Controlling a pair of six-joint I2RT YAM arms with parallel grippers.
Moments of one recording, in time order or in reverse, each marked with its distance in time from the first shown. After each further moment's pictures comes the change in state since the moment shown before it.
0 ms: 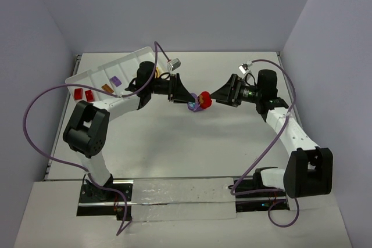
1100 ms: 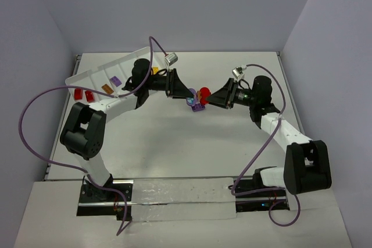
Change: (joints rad) left arm 0.017 -0.034 0.001 0.118 0.025 -0.073; right arm 0.059 0.041 -0.154 0.453 -0.091 0.318
